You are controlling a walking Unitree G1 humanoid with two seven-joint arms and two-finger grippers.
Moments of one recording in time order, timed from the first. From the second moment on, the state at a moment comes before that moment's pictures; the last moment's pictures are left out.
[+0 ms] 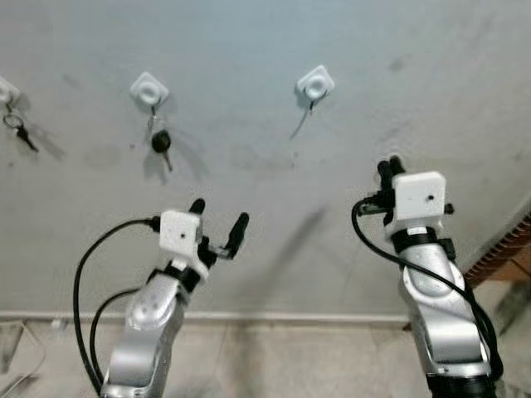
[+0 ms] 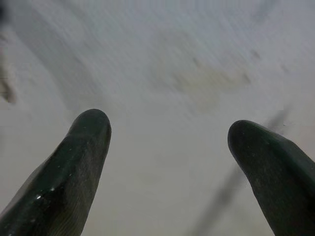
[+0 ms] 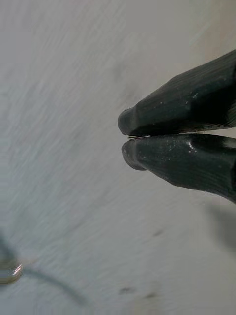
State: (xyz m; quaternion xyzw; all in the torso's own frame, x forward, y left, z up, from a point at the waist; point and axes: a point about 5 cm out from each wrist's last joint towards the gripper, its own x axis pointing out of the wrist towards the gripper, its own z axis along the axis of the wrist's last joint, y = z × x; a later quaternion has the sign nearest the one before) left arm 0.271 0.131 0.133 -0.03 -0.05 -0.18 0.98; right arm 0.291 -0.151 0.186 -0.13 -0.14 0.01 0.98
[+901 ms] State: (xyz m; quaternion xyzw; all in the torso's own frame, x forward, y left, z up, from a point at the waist) left arm 0.240 0.150 0.107 0.00 -0.03 -0.19 0.98; right arm 0.300 -0.129 0.214 -0.14 -0.20 0.06 0.97
